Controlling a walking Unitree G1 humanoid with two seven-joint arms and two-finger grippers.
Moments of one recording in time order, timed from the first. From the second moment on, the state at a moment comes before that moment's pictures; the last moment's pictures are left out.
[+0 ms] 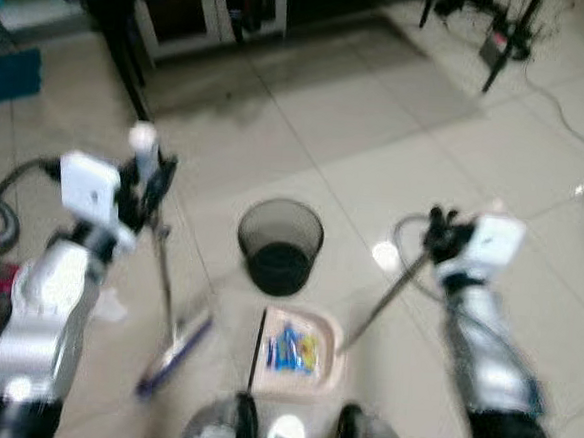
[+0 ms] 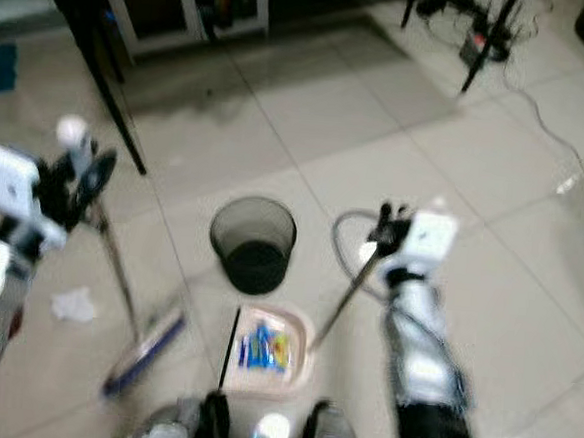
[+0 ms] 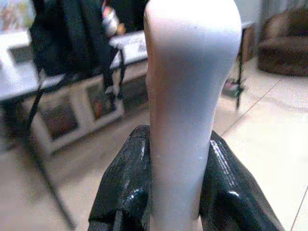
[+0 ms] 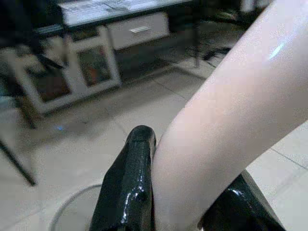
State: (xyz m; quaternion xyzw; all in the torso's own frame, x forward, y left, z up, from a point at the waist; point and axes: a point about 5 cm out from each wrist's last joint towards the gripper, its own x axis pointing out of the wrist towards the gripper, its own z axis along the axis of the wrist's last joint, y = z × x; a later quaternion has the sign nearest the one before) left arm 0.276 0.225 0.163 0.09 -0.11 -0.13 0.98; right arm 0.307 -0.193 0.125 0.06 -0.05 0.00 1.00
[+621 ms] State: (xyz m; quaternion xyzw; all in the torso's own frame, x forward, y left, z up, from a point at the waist) left arm 0.274 0.221 0.128 0.10 -0.03 -0.05 0.99; right arm 0.291 -0.214 0.236 0.16 -0.08 0.07 0.98
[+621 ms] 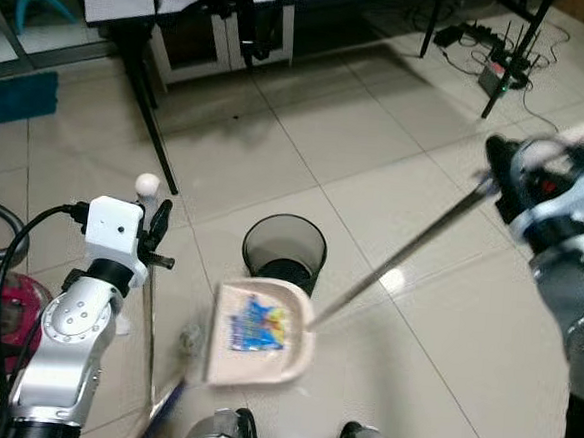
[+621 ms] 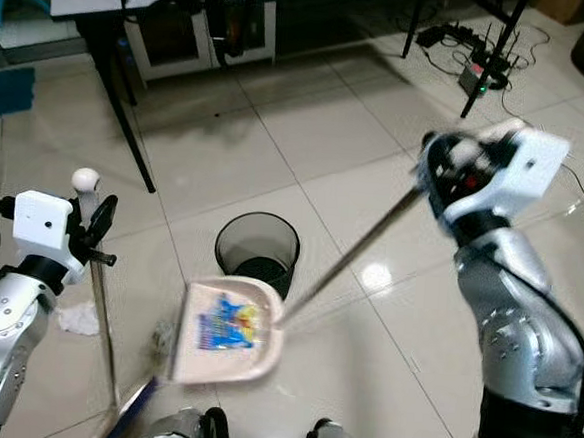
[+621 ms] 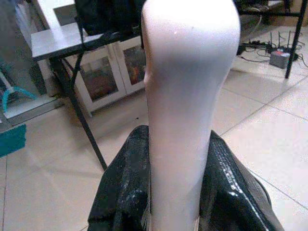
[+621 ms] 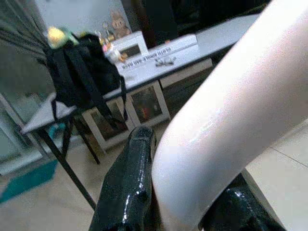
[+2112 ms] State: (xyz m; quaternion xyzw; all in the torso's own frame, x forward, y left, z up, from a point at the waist) left arm 0.267 0.192 0.126 0.07 -0.04 -0.04 1.00; right arm 0.364 -0.090 0.253 -0.10 -0.35 0.14 0.92
